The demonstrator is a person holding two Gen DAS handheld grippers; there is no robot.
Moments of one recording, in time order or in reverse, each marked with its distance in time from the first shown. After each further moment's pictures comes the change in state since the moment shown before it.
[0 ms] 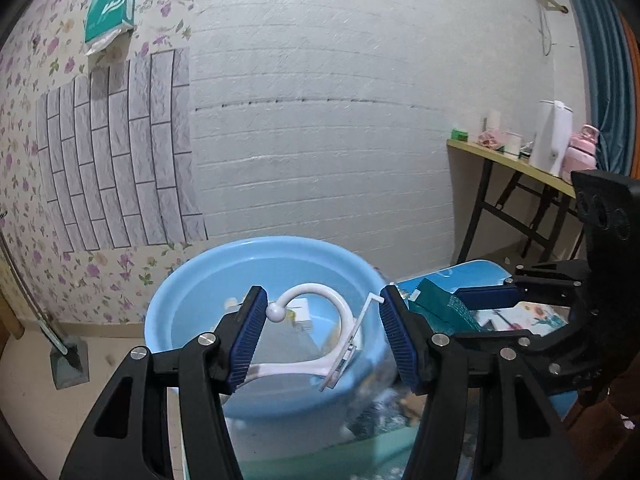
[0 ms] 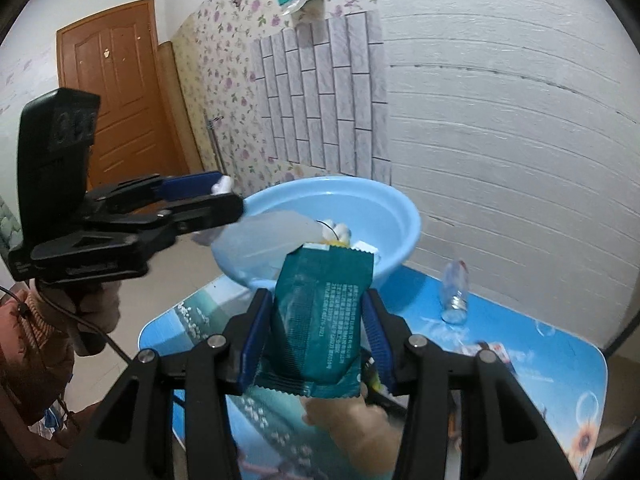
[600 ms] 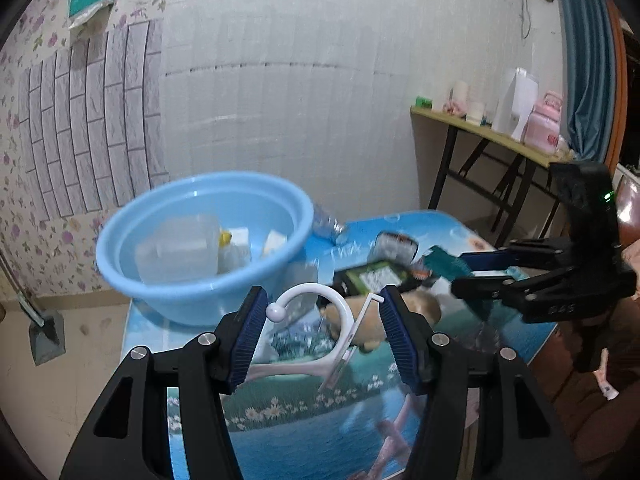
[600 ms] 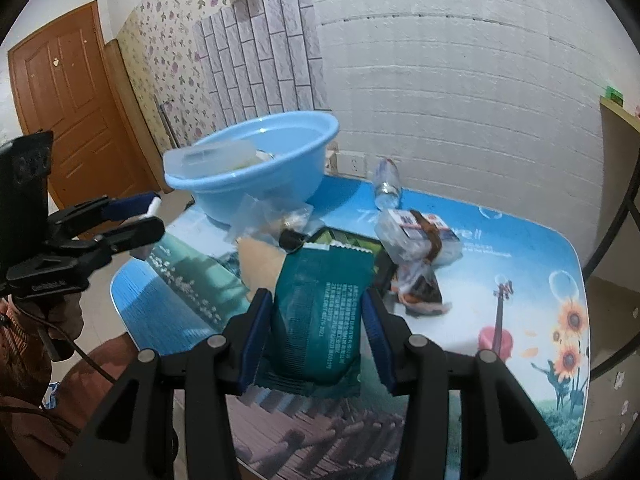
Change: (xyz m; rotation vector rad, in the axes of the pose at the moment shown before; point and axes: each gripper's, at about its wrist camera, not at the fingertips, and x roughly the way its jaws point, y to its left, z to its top) left arm -0.033 -0.055 -0.061 -0.003 0.075 -0.101; right arm -0.045 -0.035 -0.082 0.150 0.095 -0.128
